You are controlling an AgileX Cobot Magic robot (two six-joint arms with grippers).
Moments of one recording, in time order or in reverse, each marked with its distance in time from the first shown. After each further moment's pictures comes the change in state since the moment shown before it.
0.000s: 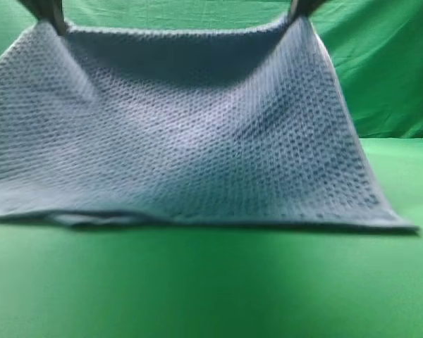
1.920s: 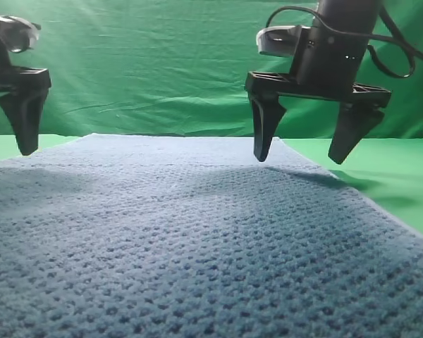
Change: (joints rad) left arm 0.008 -0.046 0.535 0.132 -0.178 0.005; right arm 0.068 0.170 0.196 0.037 0.123 -0.023
